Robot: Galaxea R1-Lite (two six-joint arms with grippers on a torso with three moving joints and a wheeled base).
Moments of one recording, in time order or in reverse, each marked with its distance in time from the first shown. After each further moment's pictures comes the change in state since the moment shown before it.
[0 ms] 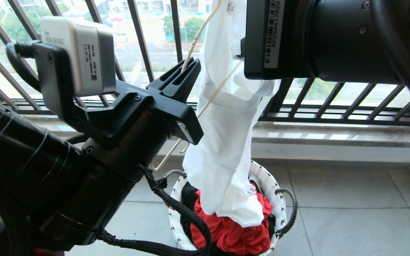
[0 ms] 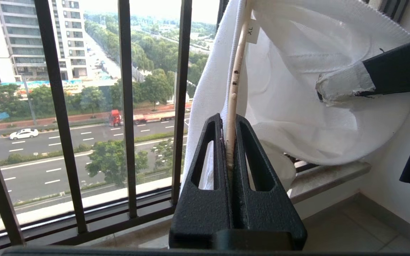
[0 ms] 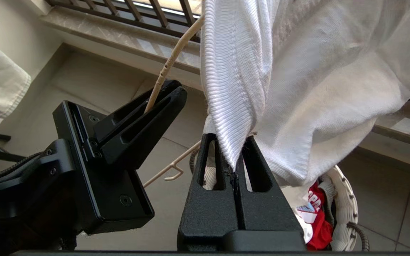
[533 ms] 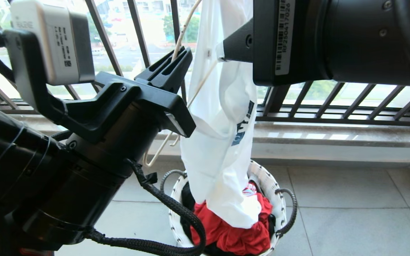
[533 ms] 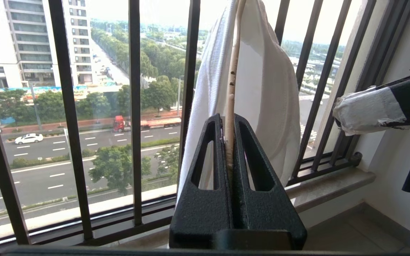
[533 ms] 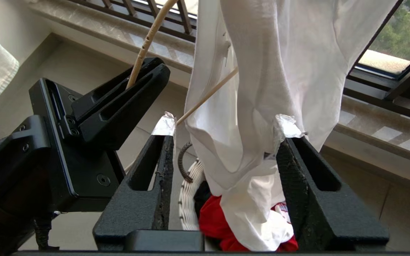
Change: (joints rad) left arm 0.000 -0.030 -0.001 0.000 0.001 0.011; right arm 0.022 -0.011 0.009 0.002 -0.043 -0.068
